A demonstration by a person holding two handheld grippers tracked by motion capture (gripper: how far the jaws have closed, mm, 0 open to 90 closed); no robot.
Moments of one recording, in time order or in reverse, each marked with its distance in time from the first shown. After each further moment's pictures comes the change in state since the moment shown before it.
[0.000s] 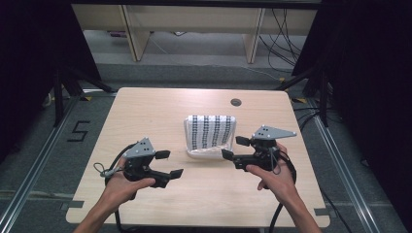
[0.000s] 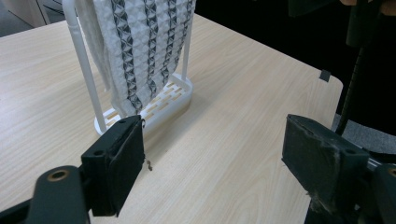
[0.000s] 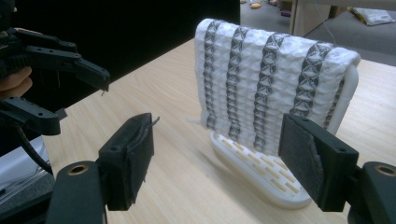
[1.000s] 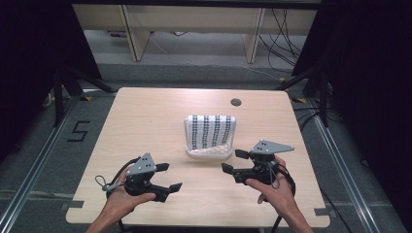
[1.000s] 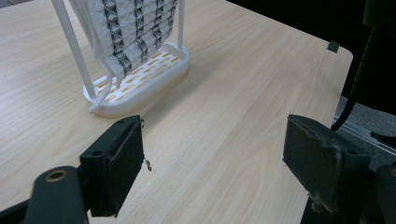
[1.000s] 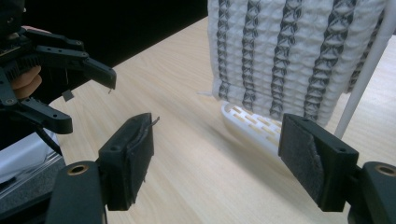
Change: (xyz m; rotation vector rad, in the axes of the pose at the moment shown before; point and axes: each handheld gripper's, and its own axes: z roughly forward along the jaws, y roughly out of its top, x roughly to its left) left arm -0.010 -0.037 0.006 0.032 0.011 0.018; right arm 0.009 -0.034 -0.001 0.041 0.010 0.023
